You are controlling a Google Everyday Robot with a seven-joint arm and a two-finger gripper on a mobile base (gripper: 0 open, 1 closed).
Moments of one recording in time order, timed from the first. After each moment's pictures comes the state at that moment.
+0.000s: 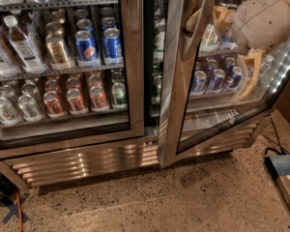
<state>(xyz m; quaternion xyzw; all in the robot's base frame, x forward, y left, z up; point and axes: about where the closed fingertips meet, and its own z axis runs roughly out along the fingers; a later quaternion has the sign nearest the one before) 0.458 -0.106 0.996 -0.79 0.40 0.29 0.37</state>
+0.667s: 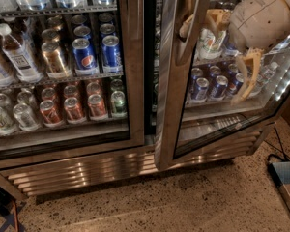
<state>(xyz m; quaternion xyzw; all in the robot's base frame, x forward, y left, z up) 0.458 -0.106 0.996 -0.79 0.40 0.29 0.37</state>
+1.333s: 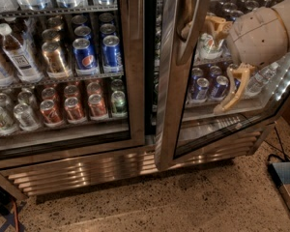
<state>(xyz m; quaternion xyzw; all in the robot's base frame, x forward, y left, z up) 0.465 -0.099 0.981 -0.75 0.44 0.24 0.43</state>
